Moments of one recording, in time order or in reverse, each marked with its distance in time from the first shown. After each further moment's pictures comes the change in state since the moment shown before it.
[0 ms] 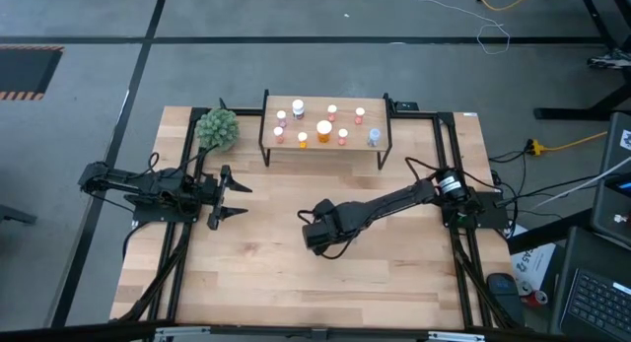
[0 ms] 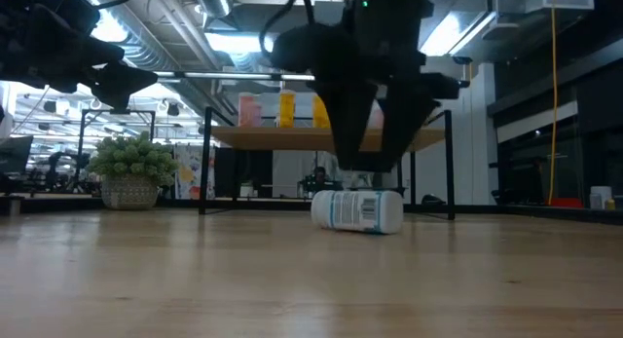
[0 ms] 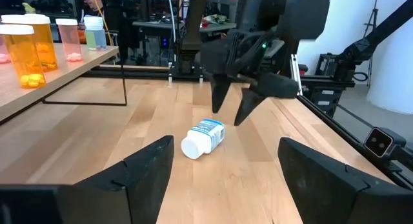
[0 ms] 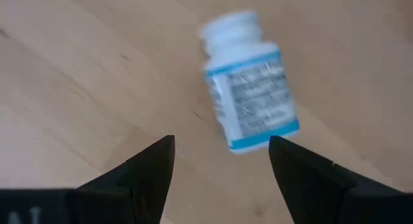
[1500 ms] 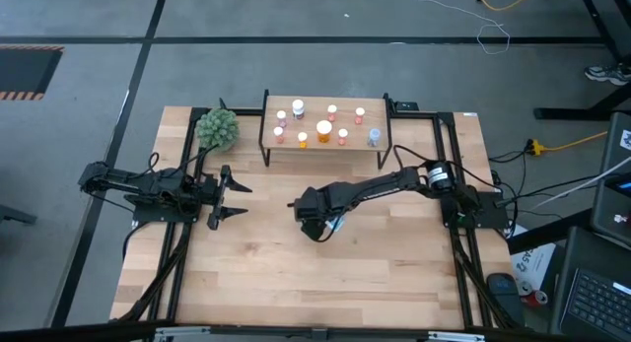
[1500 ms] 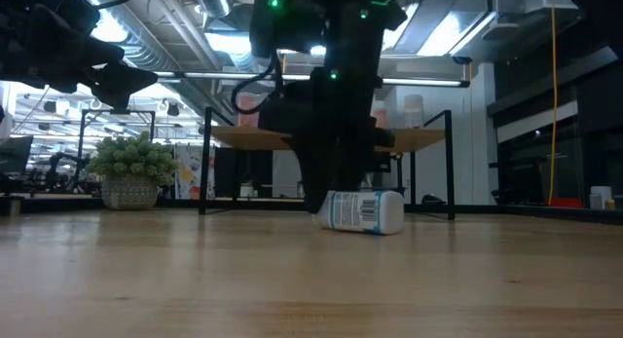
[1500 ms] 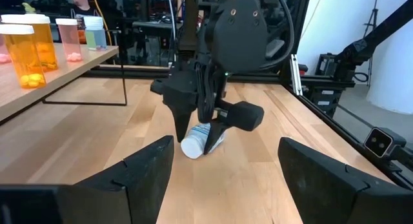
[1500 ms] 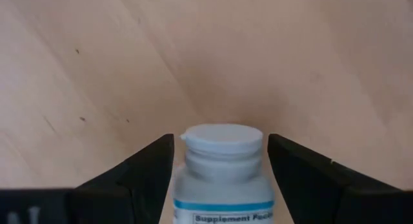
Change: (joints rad) left arm 0.000 0.000 0.000 0.000 0.000 0.000; right arm -0.159 0.063 -0.054 0.197 -0.041 -0.471
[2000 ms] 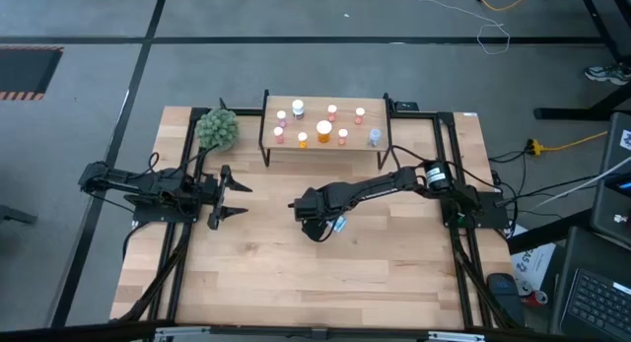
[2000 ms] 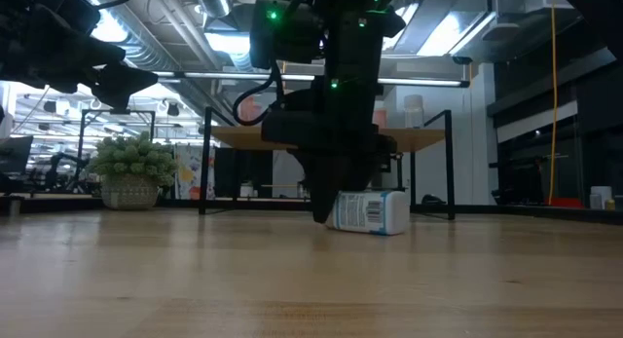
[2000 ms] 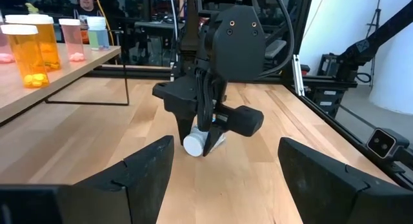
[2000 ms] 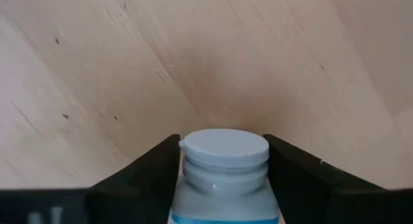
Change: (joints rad) left arm 0.000 0.000 0.000 0.000 -0.008 0.000; right arm -0.007 0.021 0.000 -0.012 -0.019 0.004
